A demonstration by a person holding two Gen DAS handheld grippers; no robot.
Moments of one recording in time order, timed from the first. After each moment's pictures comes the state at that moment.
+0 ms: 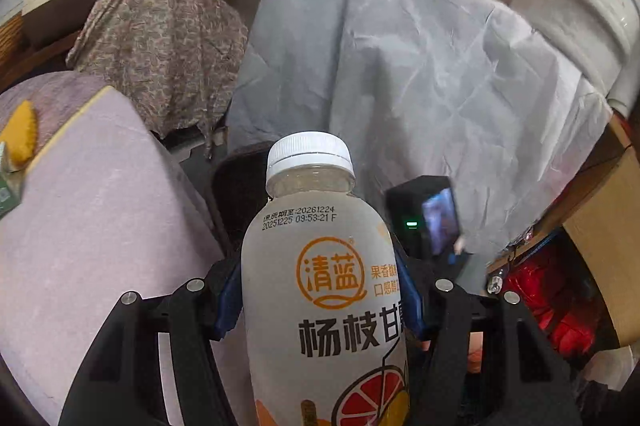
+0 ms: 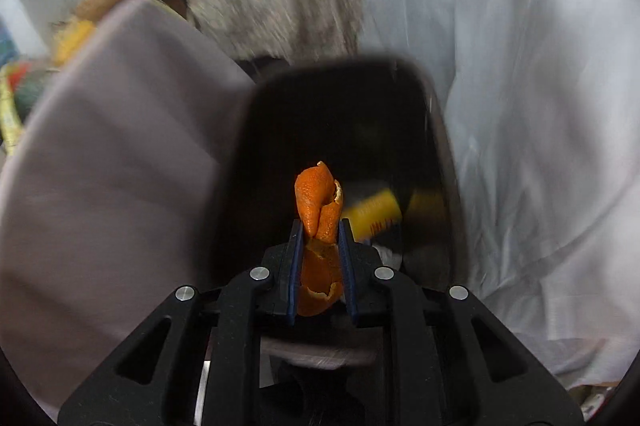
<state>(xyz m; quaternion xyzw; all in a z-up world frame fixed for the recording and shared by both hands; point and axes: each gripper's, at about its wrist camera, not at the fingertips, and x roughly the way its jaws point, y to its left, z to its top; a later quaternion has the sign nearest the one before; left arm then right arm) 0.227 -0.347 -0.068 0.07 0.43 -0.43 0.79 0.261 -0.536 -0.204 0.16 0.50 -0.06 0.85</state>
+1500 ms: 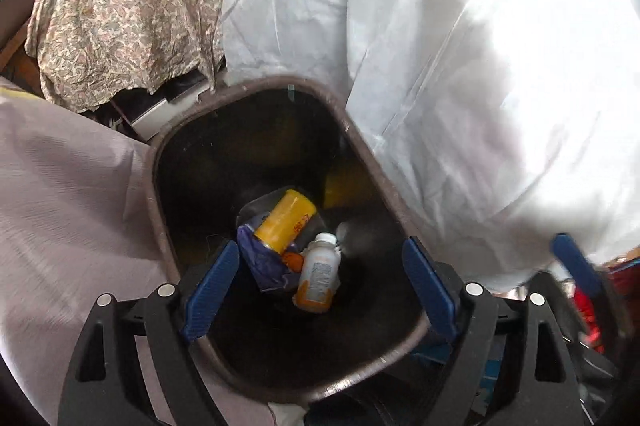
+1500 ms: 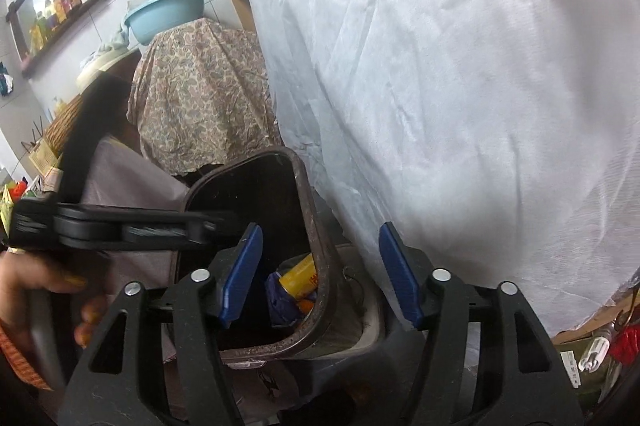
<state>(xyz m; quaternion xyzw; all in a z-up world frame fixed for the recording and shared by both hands) 0.275 -0.474 -0.158 0.17 0.52 -0.36 0.76 0.140 -0.599 -0.150 0.23 0.31 -0.19 0.90</state>
